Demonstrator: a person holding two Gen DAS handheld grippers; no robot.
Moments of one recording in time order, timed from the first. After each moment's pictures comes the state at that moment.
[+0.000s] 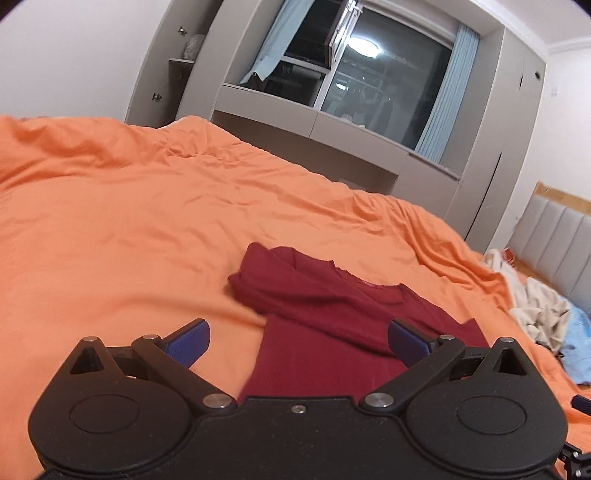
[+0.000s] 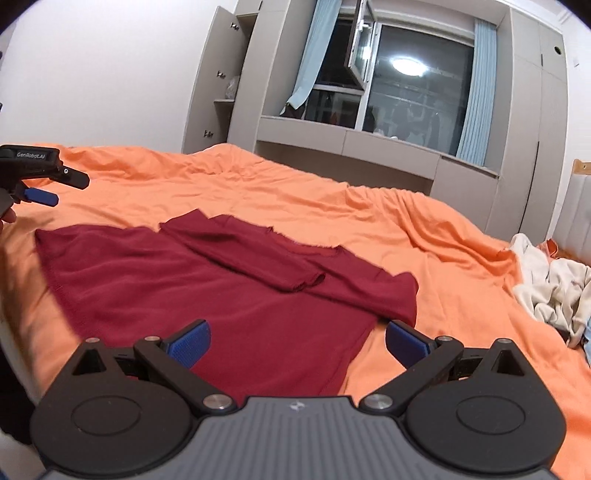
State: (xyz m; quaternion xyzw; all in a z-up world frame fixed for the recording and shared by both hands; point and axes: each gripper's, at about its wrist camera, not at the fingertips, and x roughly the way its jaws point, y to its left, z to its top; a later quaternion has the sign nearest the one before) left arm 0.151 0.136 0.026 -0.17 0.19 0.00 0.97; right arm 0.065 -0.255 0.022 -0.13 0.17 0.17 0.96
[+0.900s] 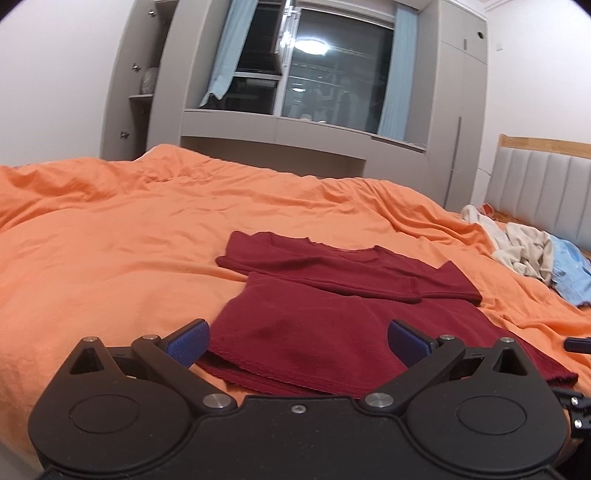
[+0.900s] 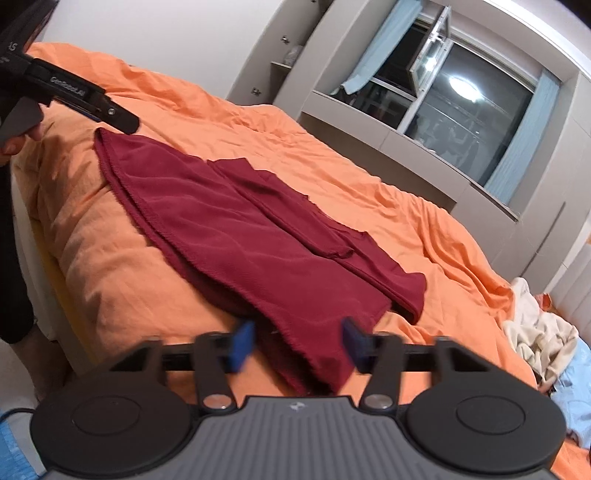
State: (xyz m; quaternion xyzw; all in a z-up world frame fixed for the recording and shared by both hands) left arm 0.077 0.091 0.002 -0.06 0.18 -0.03 0.98; right arm 0.018 -0.217 -0.004 -0.28 0.18 0.19 0.92
